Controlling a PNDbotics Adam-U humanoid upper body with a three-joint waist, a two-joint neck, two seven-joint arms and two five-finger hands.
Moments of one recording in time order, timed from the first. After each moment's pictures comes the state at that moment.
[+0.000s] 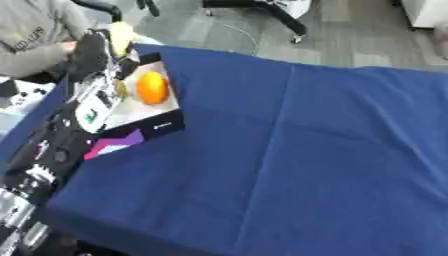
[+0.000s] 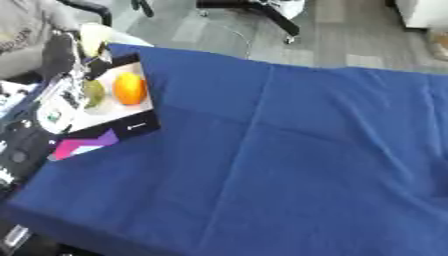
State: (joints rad) left arm -0.43 0.65 0.00 -1.07 -0.54 0.64 0.44; right arm -0.56 -0.27 -0.03 -1.64 0.49 0.11 0.11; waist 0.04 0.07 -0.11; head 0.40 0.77
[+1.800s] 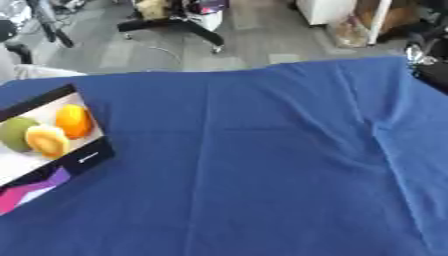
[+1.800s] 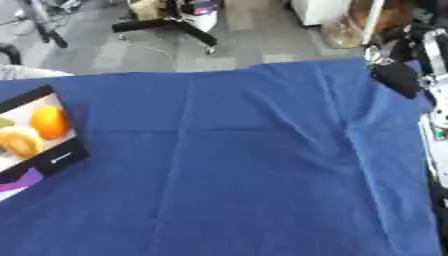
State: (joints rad) left arm -0.37 0.61 0.11 -1.97 -0.46 0.37 0.24; right arm -0.45 -0.45 -0.14 -1.64 0.49 0.13 -0.03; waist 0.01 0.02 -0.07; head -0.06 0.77
